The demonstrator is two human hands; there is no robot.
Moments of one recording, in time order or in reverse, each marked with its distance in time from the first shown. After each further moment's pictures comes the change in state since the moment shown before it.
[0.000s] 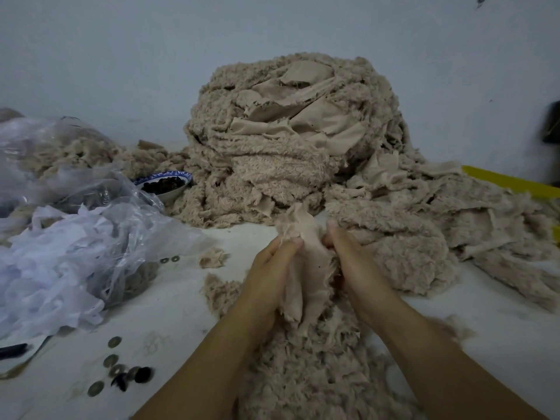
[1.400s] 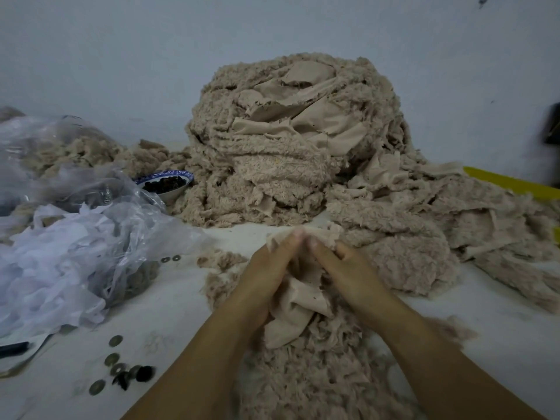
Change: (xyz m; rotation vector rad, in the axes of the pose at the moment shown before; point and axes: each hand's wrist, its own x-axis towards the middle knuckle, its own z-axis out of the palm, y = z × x) left_hand 0.006 0.005 -0.011 0.119 -0.083 0.025; right_hand -0.008 0.000 0.002 -0.086 -0.120 -0.148
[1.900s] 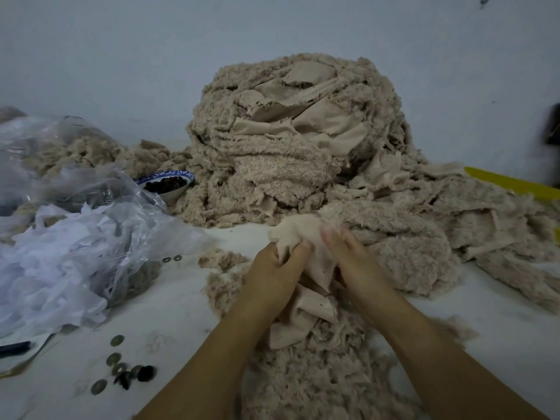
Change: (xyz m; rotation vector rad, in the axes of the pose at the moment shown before) left_hand -0.008 -0.003 0.009 0.101 0.086 0.174; right_hand 0.010 0.008 -0.006 0.205 -0.010 0.001
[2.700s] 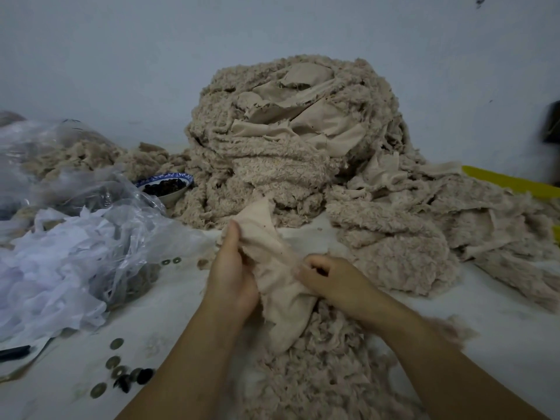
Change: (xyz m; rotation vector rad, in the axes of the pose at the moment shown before) left_hand 0.022 0.007 -0.029 -0.822 0.267 -0.429; right_hand -0.007 -0.001 0.006 -0.448 -0.238 -0.034
